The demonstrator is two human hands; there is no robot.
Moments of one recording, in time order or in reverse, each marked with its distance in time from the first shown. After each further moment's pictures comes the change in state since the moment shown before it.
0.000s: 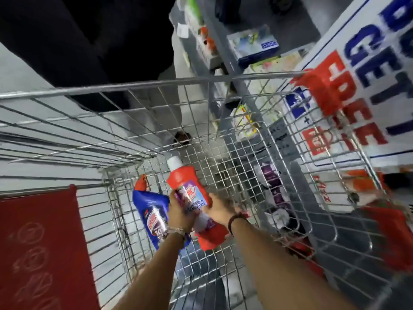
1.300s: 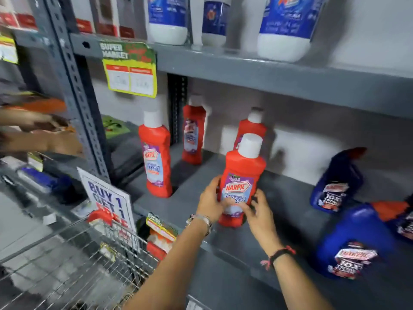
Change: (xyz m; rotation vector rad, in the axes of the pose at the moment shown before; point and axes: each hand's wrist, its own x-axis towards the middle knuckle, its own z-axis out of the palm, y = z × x) left_hand -0.420 0.264 0.236 0.159 -0.815 1.242; right_hand -0.463 0.170 -0.250 0.703 1.390 -0.484
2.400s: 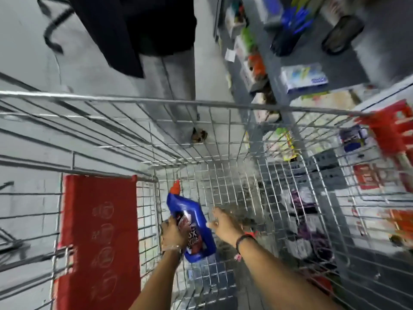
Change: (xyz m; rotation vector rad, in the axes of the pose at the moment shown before) left_hand -0.411 -0.367 -0.259 -0.072 0.941 -1.422; right_hand -0.269 0.191 0.483 -0.789 -1.556 0.265
